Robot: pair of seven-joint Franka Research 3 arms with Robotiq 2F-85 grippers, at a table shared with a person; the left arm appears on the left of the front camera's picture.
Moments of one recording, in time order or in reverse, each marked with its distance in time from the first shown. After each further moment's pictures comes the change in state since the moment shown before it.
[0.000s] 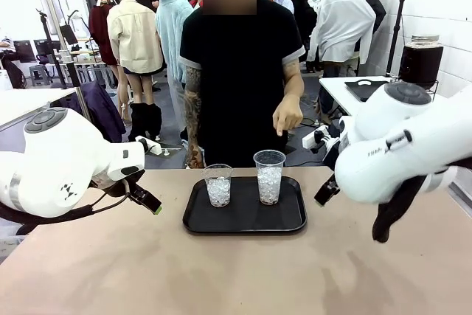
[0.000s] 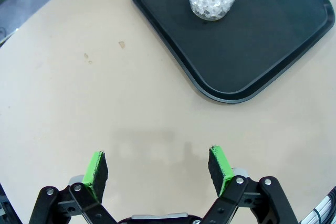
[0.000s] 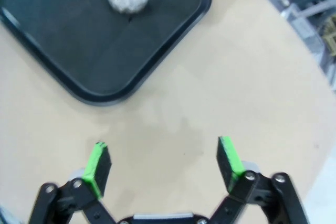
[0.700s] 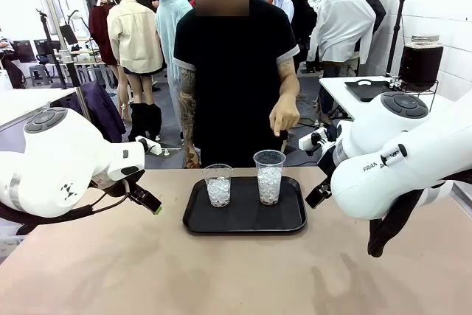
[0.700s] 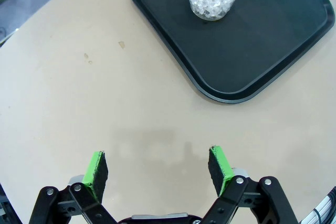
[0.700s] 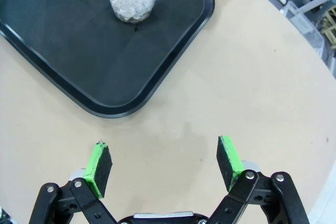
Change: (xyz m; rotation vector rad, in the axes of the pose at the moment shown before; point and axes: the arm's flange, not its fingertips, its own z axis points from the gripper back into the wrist) left arm 0.000 0.000 0.000 0.000 0.000 0.000; right arm -0.003 0.027 -0.006 -0.019 -0.065 -0.097
